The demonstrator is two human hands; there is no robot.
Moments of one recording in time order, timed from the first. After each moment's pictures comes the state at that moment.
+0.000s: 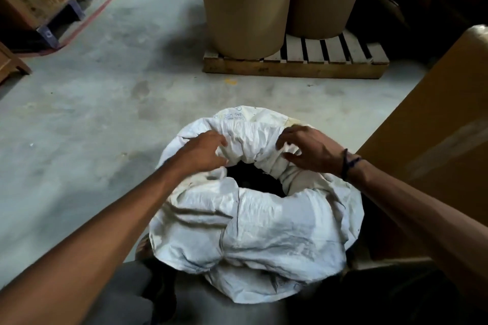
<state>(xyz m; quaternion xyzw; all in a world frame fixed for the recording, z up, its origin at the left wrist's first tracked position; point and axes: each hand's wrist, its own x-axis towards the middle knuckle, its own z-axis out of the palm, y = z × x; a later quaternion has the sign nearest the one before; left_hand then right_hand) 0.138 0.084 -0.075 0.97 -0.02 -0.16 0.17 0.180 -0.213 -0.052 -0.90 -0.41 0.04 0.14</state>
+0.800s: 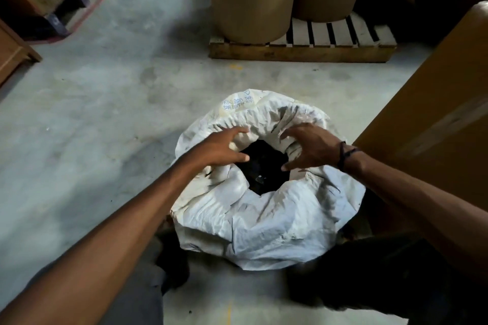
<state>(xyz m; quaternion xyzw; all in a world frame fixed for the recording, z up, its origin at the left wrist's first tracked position) 0.076 0.057 -0.054 0.93 0.00 -0.21 0.30 0.126 -0.200 -0.046 -0.94 -0.29 0.17 0.08</state>
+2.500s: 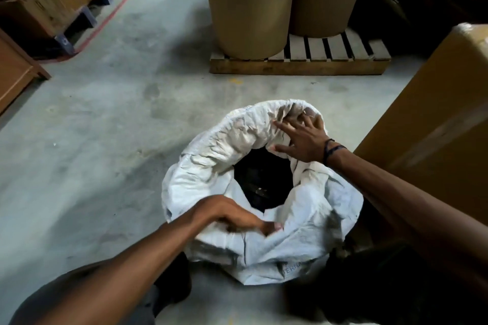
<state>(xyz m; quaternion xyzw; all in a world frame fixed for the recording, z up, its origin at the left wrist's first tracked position) 0.017 -0.001 -0.066 0.76 0.00 -0.62 0.19 0.168 -0.195 -0.057 -0.96 -0.24 0.12 0.02</state>
